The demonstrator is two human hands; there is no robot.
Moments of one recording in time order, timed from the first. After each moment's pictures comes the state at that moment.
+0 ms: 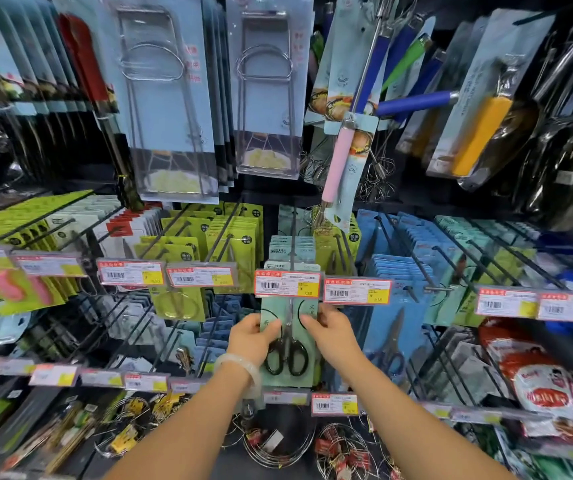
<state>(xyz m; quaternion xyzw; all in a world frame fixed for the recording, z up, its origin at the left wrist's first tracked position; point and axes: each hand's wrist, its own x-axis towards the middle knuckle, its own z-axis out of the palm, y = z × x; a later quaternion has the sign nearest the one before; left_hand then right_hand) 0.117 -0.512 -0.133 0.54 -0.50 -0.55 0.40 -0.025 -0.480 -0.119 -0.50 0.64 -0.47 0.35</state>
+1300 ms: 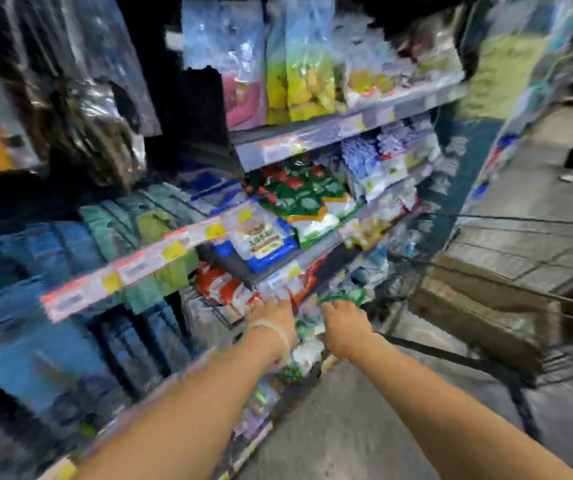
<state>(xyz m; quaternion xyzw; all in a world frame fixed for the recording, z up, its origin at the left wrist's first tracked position) -0.316 -0.246 -0.107 0.20 -0.96 -0.06 -0.17 -0.369 -0.122 -0.121 -0.30 0.95 0.01 0.09</state>
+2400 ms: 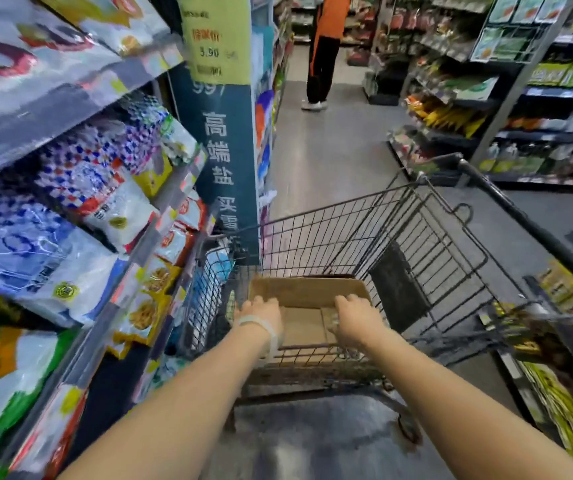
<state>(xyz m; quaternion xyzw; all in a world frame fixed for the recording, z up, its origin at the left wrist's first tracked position) -0.838 0.057 -0.153 -0.13 -0.96 0.01 -0.23 -0.795 0.217 -0.169 0.14 0.97 -0.08 0.17</state>
